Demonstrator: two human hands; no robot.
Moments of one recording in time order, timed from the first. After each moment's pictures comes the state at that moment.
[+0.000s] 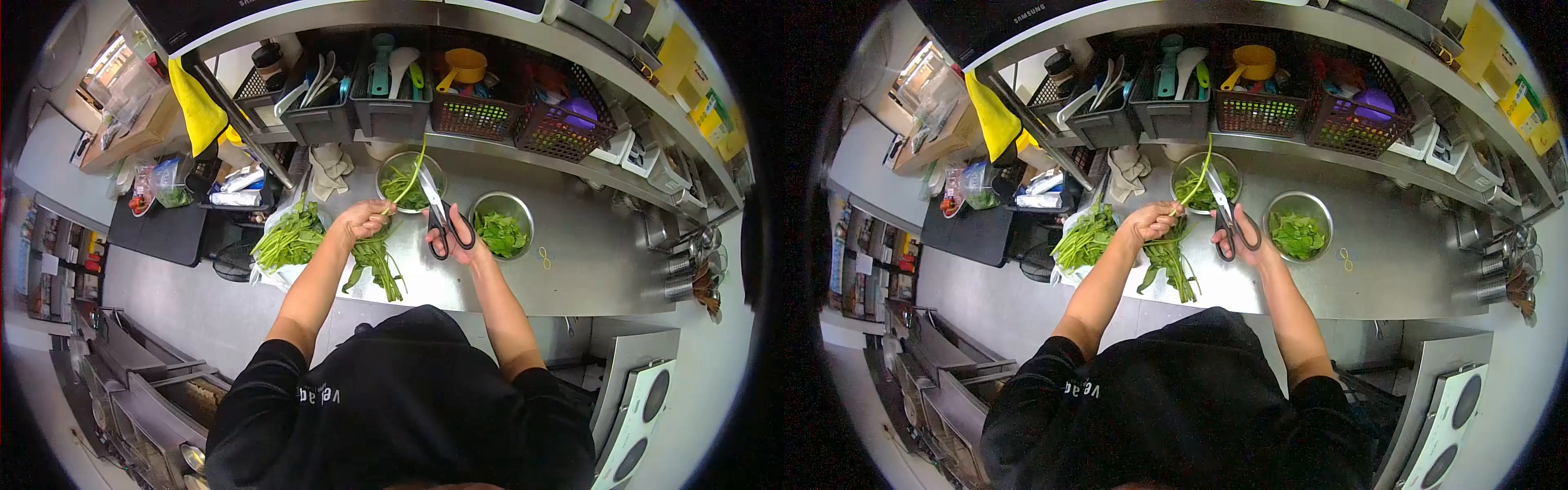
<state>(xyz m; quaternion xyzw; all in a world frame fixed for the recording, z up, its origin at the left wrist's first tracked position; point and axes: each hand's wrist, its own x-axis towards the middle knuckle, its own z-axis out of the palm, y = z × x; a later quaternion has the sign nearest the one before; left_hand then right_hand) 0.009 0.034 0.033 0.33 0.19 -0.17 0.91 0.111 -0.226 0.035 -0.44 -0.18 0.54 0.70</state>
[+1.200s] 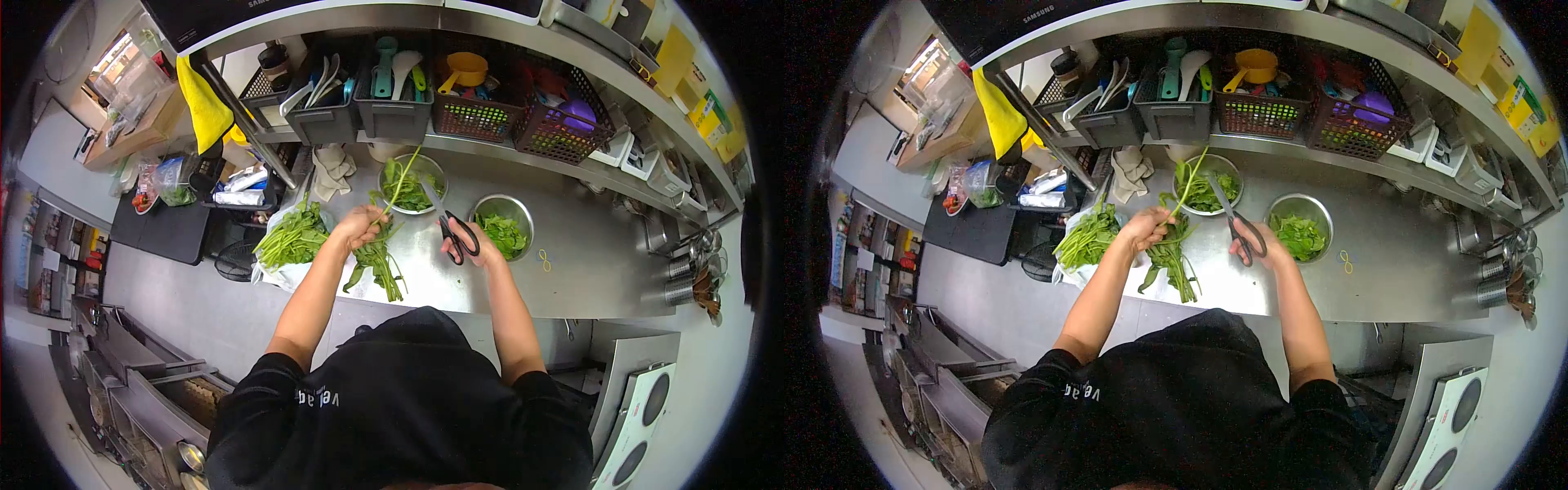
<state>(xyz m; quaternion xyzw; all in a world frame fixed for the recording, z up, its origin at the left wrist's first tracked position) -0.022 0.019 0.051 0.52 0.28 -0.09 0.80 0.114 -0.254 0.056 -0.57 -0.21 0.50 0.61</state>
